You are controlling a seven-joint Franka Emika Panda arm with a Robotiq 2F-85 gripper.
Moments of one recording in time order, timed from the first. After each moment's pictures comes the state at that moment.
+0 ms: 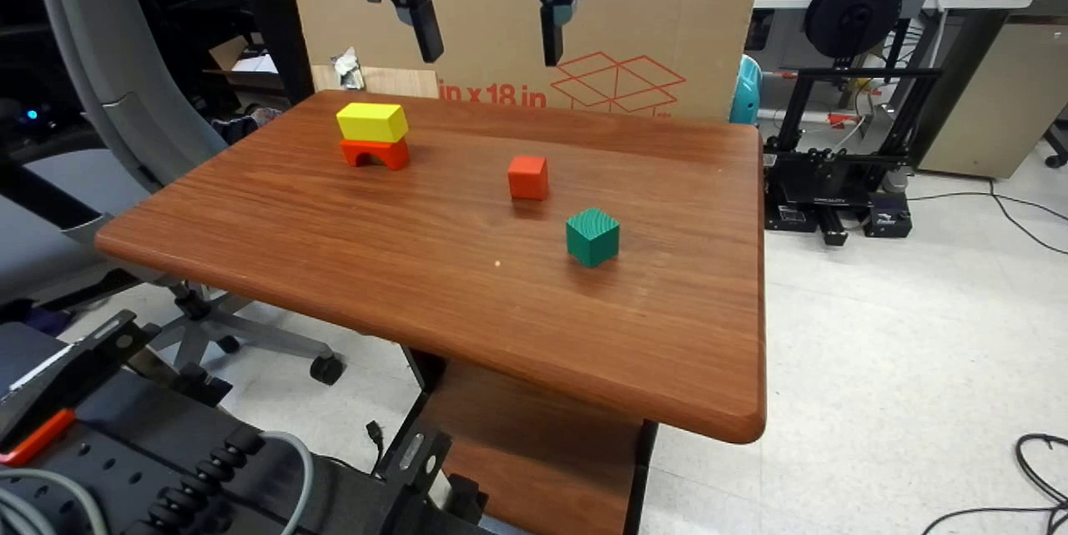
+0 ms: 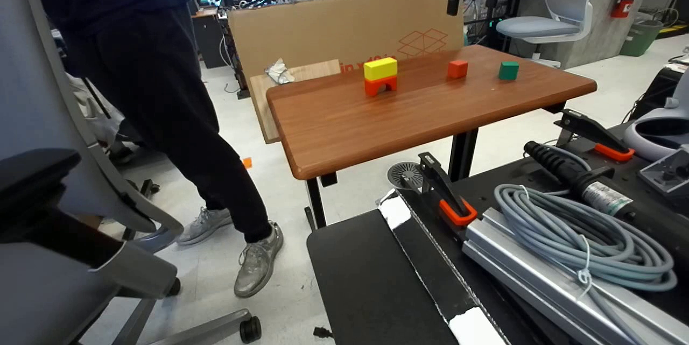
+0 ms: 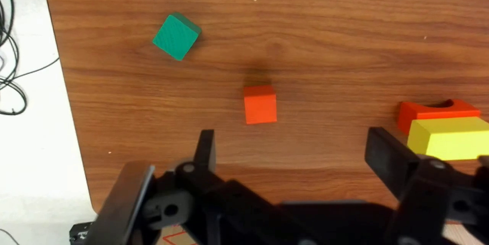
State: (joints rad) arm -0.04 0.25 -0.10 -2.18 0.03 2.52 -0.25
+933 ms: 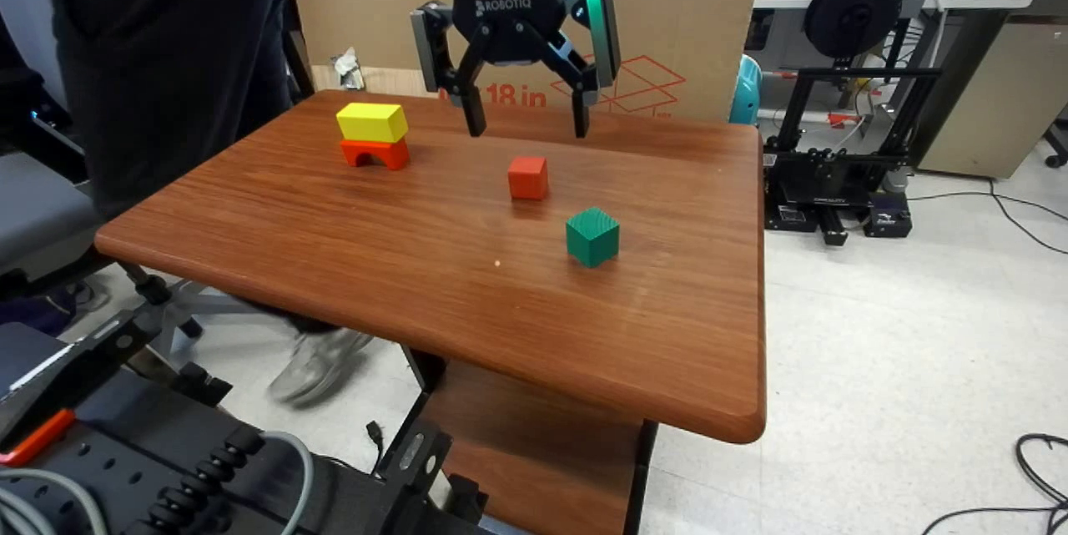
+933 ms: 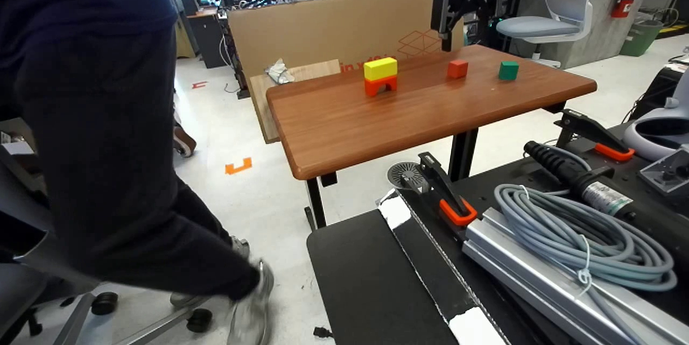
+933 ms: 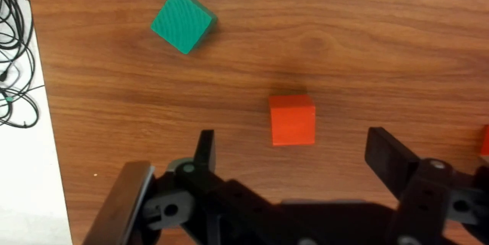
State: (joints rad) arm -0.04 0.48 -0.08 -2.03 -0.09 2.51 -0.16
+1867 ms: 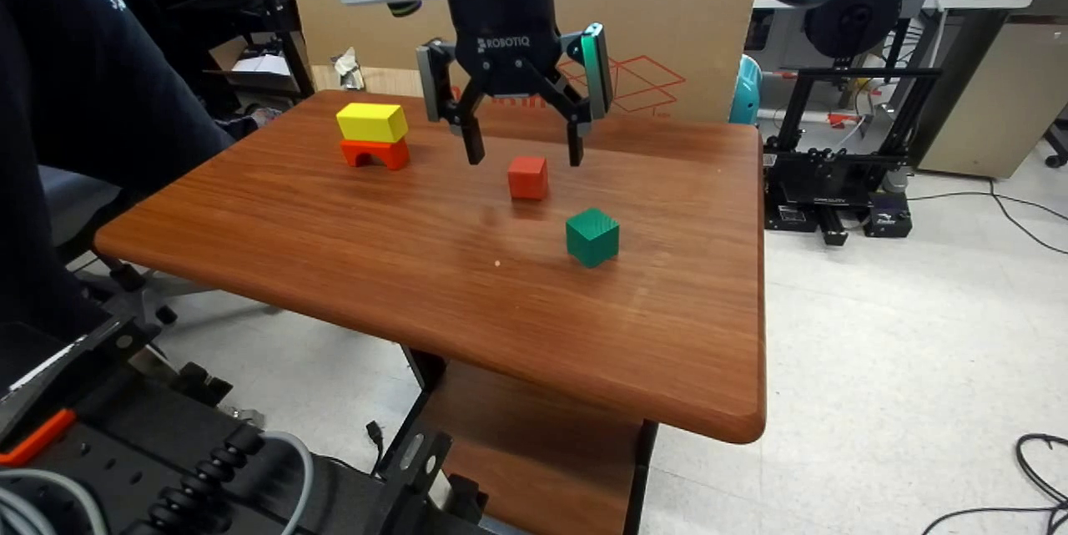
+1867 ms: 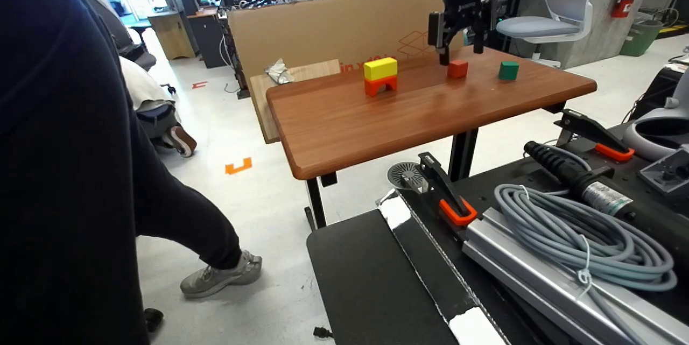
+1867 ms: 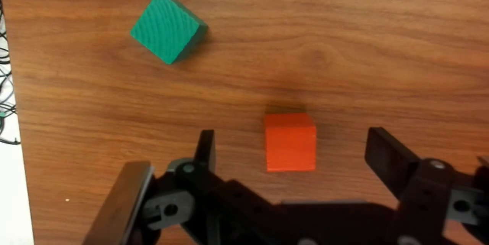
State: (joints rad) arm -0.04 0.56 -0.07 -1.96 -0.11 2.45 -0.15
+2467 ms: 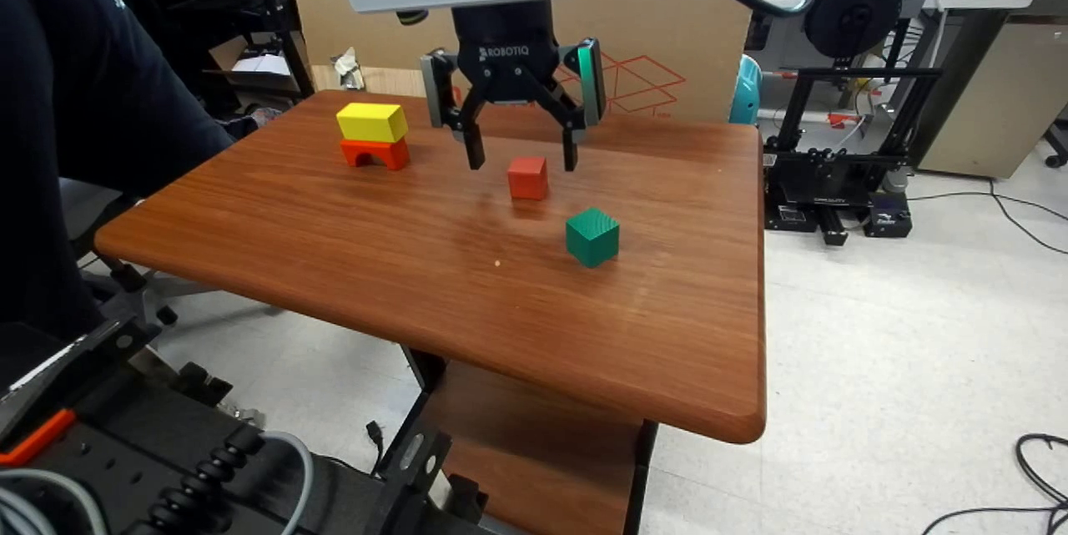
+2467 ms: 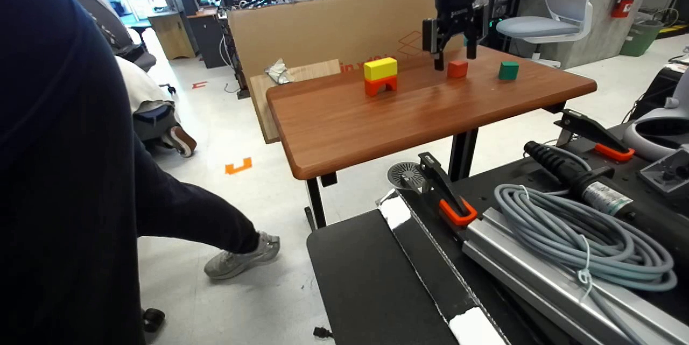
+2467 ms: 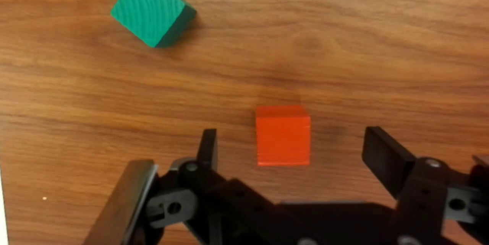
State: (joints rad) arm -0.04 0.61 -0.06 -1.89 -0.11 2.40 -0.15
